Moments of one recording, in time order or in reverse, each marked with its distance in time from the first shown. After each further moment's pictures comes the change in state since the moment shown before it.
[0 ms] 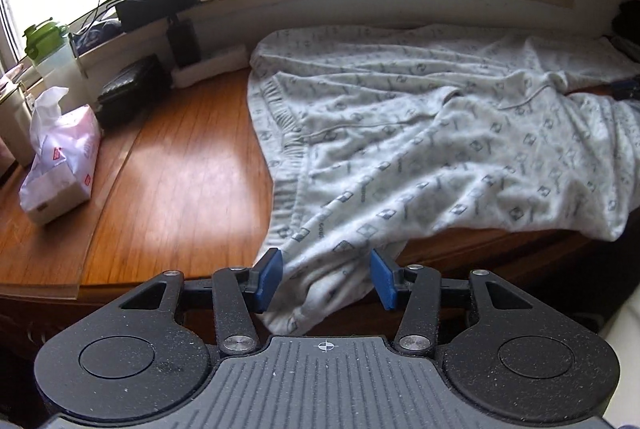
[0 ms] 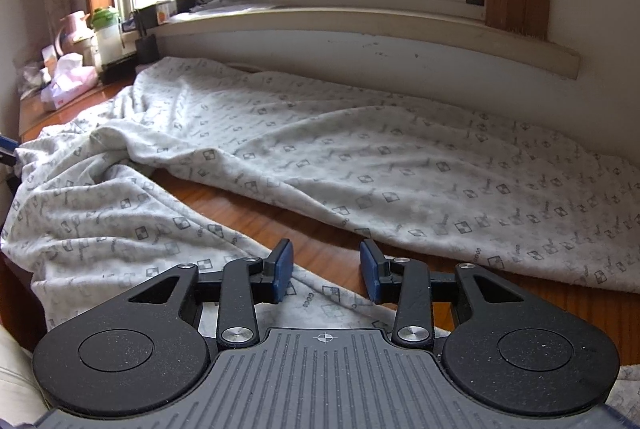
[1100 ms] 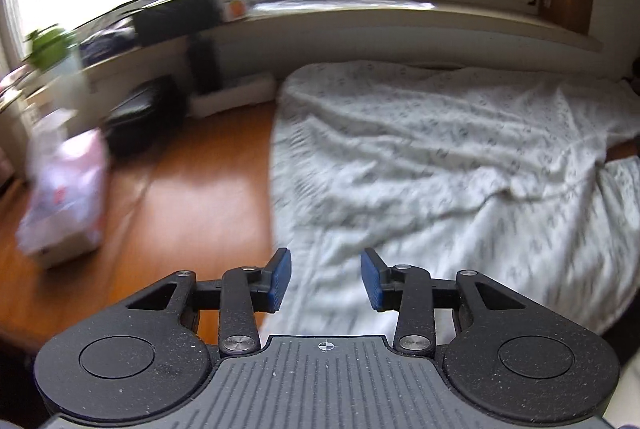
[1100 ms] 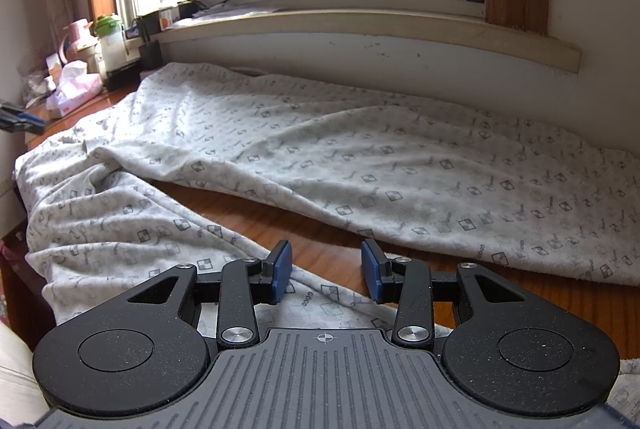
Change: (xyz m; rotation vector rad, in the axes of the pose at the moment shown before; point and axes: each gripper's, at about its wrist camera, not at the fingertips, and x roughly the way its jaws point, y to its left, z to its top) left arm 0.041 0.029 0.062 -0.064 -0.047 -0.031; right arm -0.002 -0.003 -0.001 0.019 -0.006 0.025
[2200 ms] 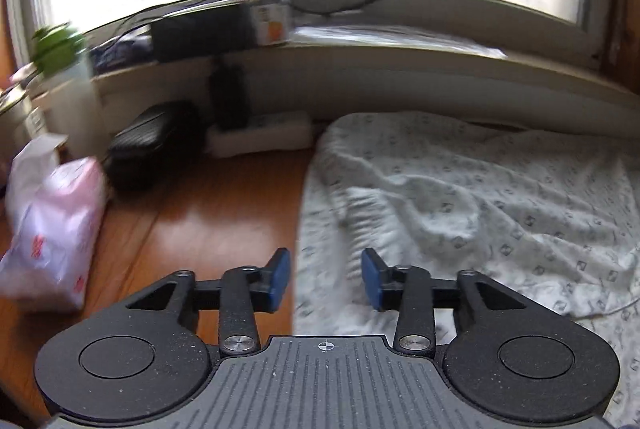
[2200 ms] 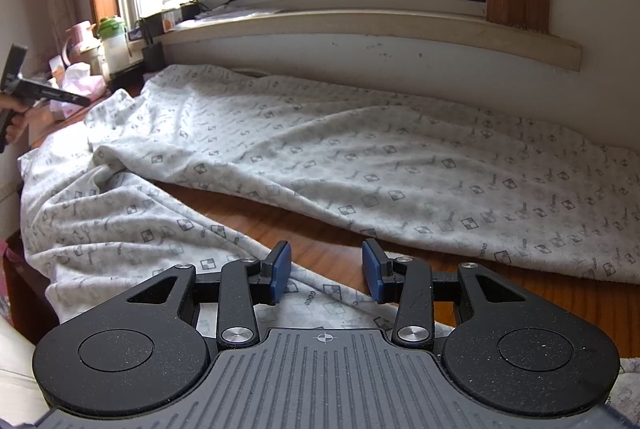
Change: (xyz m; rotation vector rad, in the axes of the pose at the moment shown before) left arm 0.031 0.032 0.031 -0.149 -0.067 0.106; right arm -0.001 -0.001 0.000 0.004 -0.002 0.013
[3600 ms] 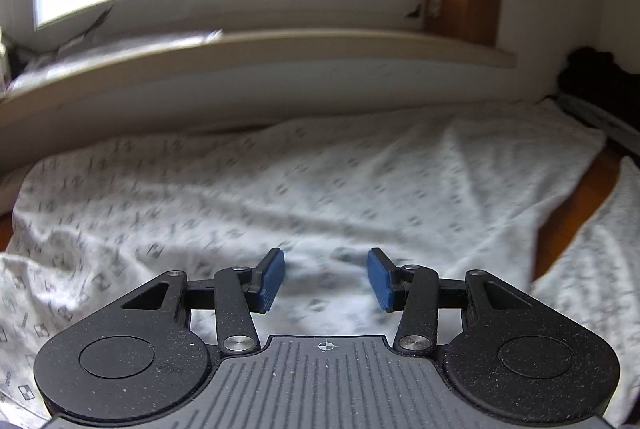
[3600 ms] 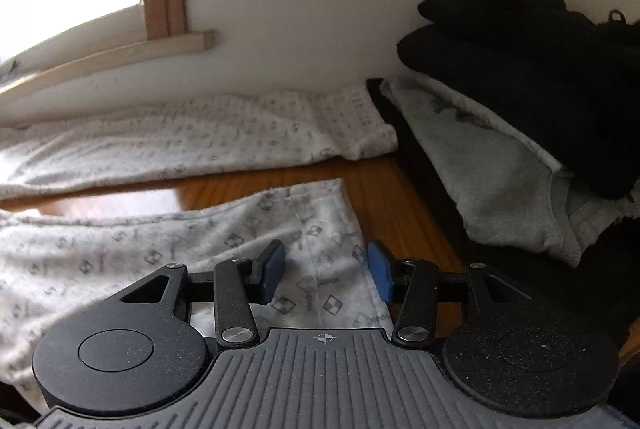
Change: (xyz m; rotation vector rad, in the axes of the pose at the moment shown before) left arm 0.075 -0.211 -0.009 0.194 -0.056 -0.371; right arm -0.151 -0.139 -0.106 0.276 -0.096 -0.577
